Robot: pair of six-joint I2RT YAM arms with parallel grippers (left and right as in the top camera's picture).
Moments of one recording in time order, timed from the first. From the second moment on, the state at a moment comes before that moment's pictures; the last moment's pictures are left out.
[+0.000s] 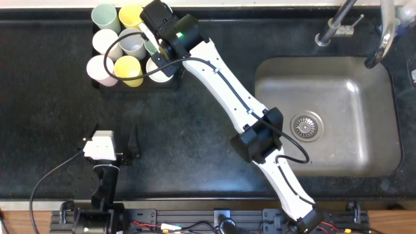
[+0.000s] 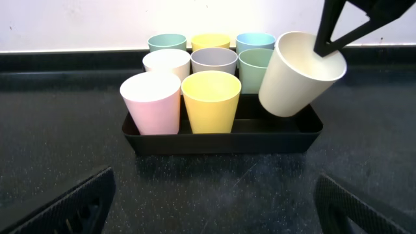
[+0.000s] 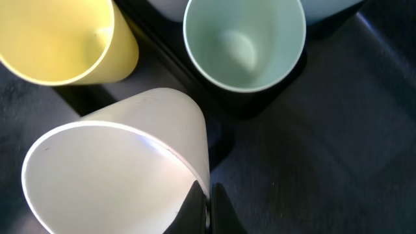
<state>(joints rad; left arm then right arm) 0.00 0.01 0.07 -0.23 0.02 0.00 0.71 2.50 2.72 -1.38 0.02 -0.08</state>
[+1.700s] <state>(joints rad) 0.00 0.01 0.07 -0.23 0.02 0.00 0.71 2.57 2.63 -1.28 0.00 -0.09</state>
